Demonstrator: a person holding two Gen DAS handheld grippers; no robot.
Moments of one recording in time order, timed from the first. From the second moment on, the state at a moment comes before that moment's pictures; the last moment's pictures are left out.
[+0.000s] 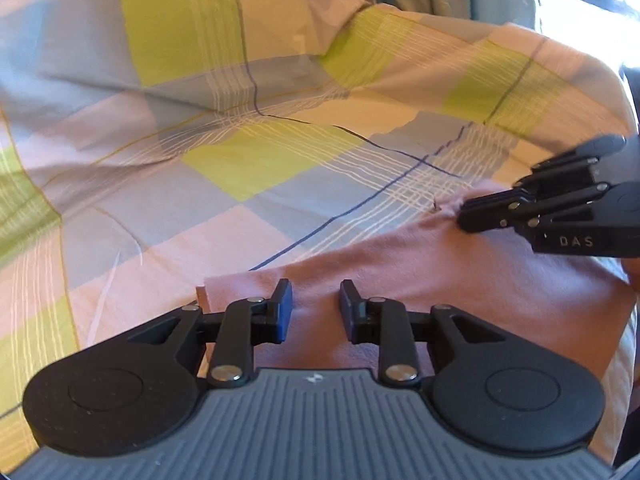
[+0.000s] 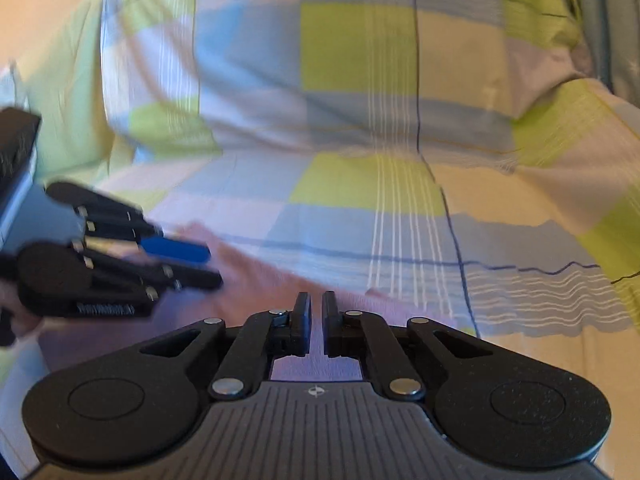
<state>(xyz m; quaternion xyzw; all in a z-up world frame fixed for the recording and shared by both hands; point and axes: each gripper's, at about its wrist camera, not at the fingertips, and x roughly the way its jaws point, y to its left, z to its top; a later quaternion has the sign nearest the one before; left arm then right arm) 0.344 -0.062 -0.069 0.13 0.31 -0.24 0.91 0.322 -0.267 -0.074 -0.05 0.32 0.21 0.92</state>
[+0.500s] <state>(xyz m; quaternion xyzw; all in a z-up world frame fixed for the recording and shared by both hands) 0.337 -0.108 -0.062 0.17 0.28 -0.29 0.90 0.325 -0.260 -0.065 -0.04 0.31 0.23 0.92</state>
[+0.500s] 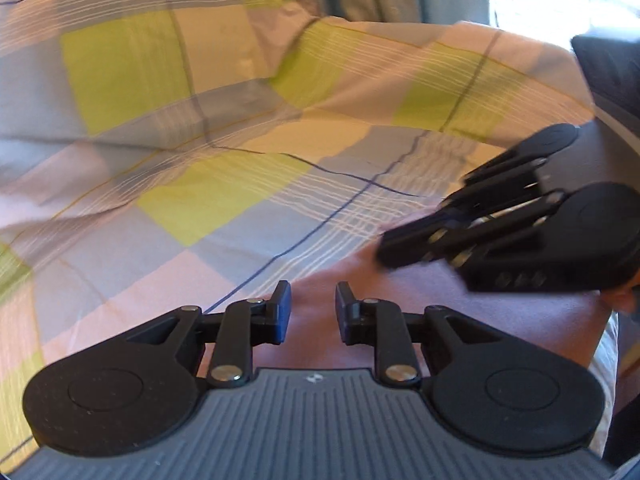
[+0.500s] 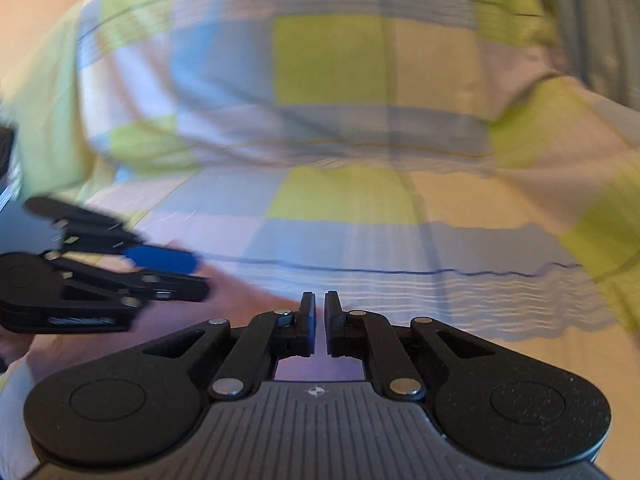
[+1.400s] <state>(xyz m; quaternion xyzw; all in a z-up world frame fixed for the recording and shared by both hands) 0.359 -0.073 -0.072 0.15 0.30 -0.20 0.92 0.330 -0.289 -0.081 -0.03 0.32 0.15 0.93</state>
